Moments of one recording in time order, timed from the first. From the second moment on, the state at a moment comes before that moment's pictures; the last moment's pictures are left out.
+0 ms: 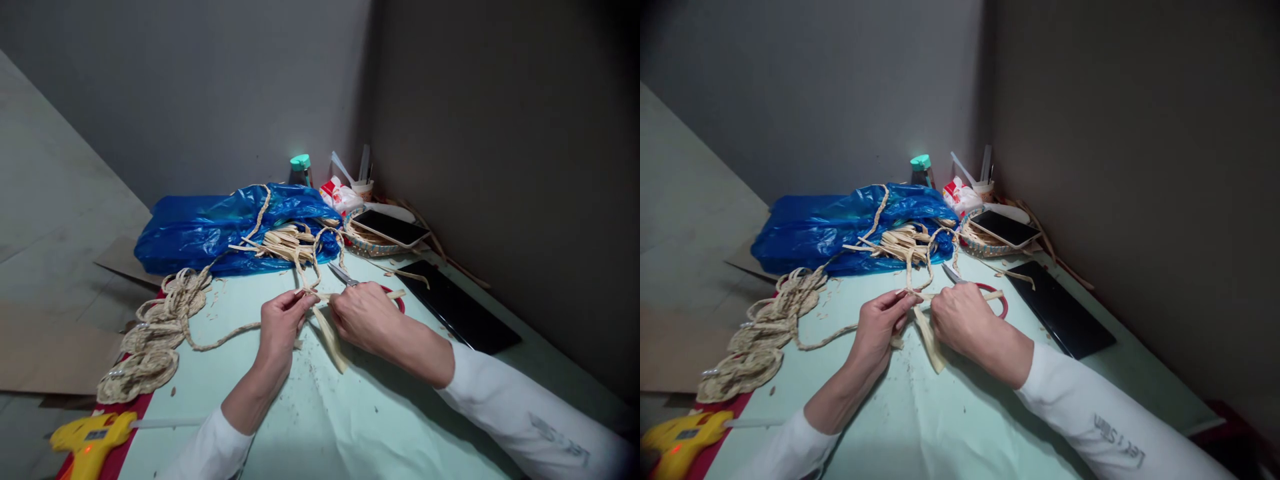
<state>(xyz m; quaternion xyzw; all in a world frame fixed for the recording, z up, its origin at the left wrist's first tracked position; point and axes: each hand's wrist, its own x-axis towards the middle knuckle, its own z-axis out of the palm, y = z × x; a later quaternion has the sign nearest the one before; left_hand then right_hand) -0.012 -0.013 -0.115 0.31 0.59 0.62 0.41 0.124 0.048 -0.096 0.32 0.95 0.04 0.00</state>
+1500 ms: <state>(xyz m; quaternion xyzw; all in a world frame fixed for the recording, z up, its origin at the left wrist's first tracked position) -0.023 -0.013 -0.125 0.26 0.54 0.65 0.47 0.135 0.067 -0.089 0.33 0.91 -0.23 -0.09</state>
